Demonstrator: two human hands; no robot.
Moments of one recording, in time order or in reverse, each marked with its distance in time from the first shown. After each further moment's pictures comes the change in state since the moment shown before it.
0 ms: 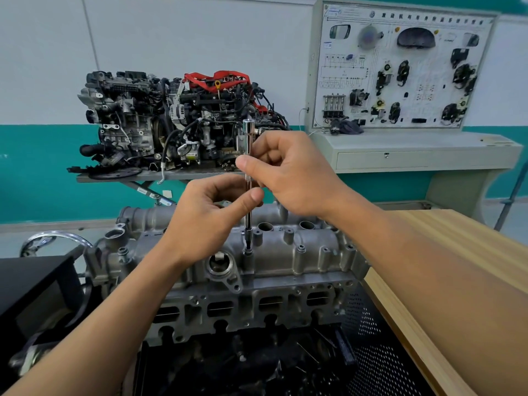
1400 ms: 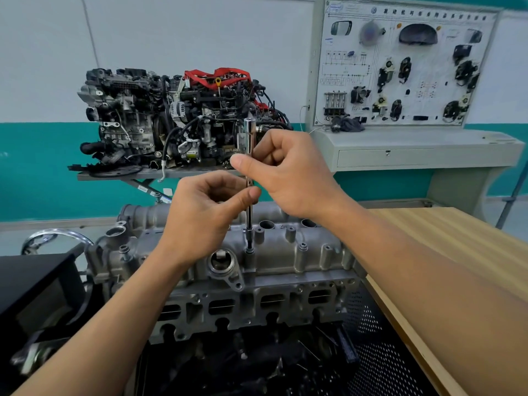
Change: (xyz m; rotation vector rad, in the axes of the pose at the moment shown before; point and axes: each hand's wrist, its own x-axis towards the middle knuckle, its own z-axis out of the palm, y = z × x) left_hand -0.001 -0.003 0.001 -0.050 0.145 -0.044; right_hand -0.004 0.003 0.010 0.020 0.121 -0.011
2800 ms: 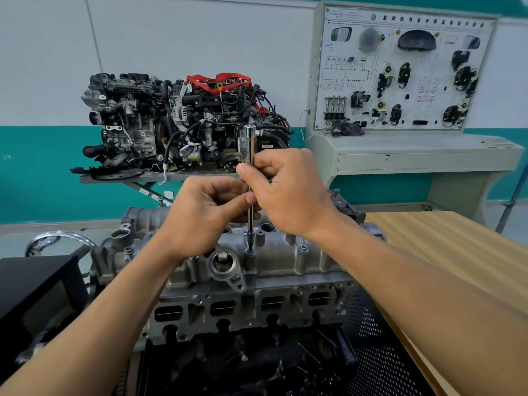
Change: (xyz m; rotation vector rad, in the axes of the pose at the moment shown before) left_hand 0.004 0.004 -0.010 -0.022 -0.204 0.000; right_hand -0.008 0.003 0.008 -0.246 0.067 -0.160
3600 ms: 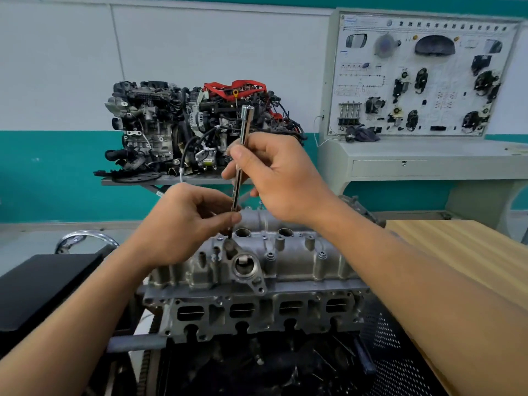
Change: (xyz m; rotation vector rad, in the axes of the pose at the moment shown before) left_hand -0.020 0.015 -0.053 0.420 -0.068 -0.046; right_hand 0.021 -0.033 0.013 0.279 -0.200 0.061
